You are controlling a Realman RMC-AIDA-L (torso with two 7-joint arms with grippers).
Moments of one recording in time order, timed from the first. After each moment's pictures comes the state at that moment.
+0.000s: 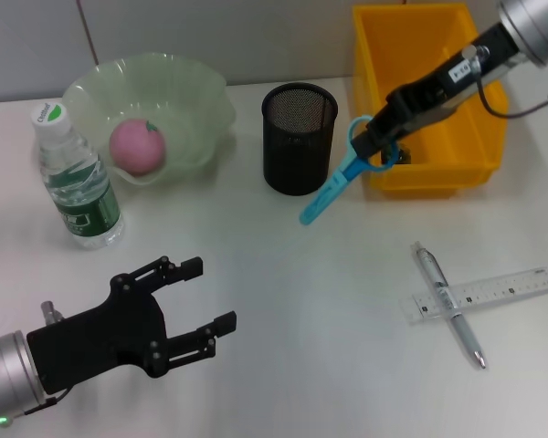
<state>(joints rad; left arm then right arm) -0.31 -2.07 1.26 0.45 1.35 1.46 -0.88 1.04 1.86 -0.81 -0.71 -2.42 -1.73 2.51</state>
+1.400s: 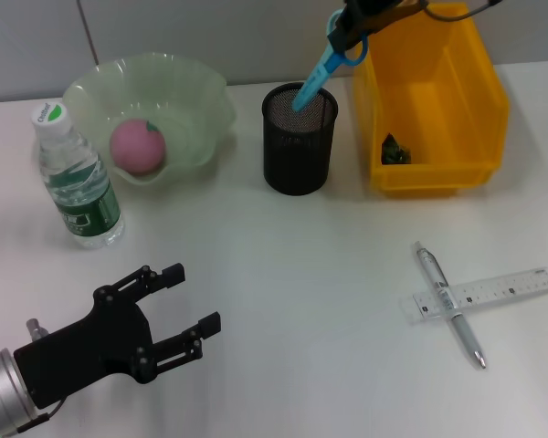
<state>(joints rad) -0.29 -2.07 1.22 0.36 1.31 1.47 -0.84 1.21 1.85 -0.86 -0.63 -2.57 -1.40 2.58</state>
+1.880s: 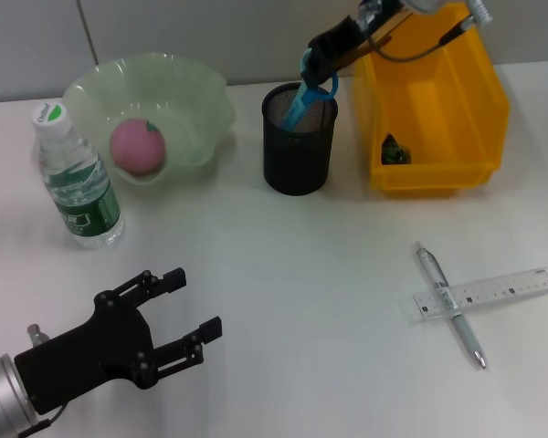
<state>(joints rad) -0.29 -2.07 1.22 0.35 1.31 1.48 -0.84 1.25 1.91 -0.96 -0.51 -2.59 -1.24 2.58</state>
